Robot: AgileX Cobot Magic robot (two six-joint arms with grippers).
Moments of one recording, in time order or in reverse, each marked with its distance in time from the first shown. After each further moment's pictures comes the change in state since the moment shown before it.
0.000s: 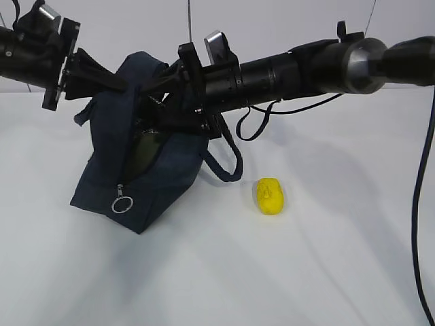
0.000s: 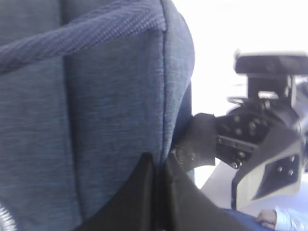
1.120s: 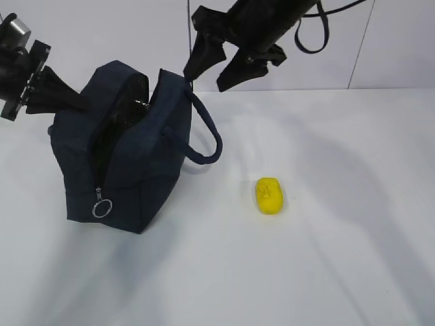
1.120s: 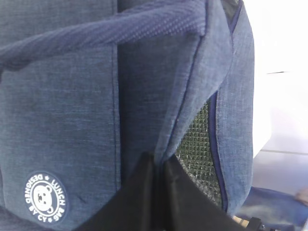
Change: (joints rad) left arm 0.097 0.000 0.000 0.184 0.000 -0.004; right arm 0.013 -0.174 -0.298 -0.886 0.077 0.323
